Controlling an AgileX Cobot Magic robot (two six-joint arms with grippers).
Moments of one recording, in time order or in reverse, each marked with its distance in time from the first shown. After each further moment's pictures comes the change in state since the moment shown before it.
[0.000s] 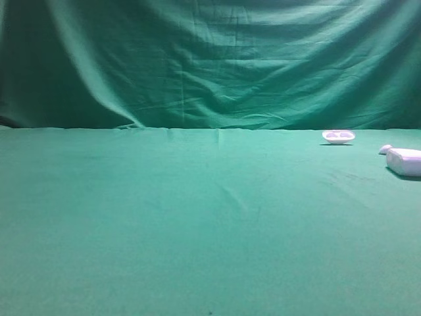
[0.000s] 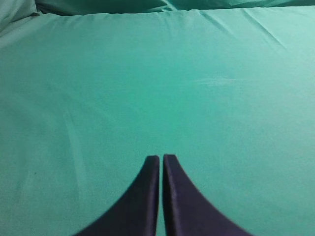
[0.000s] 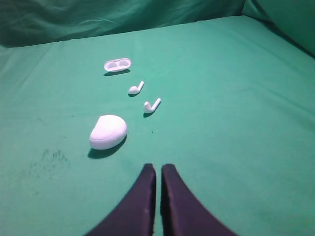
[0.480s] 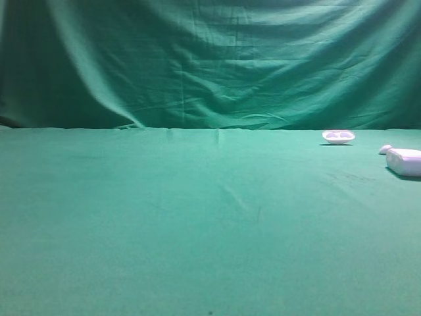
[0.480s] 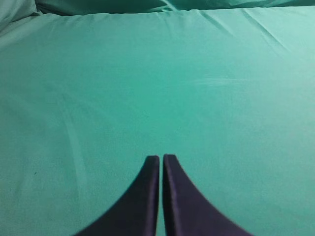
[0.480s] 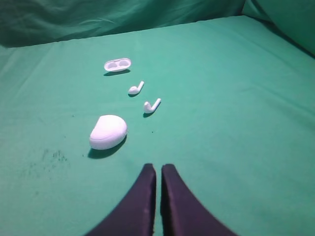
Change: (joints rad) left arm 0.000 0.000 0.000 0.000 0.000 0.000; right arm 0.000 0.000 0.000 -0.001 0.000 0.000
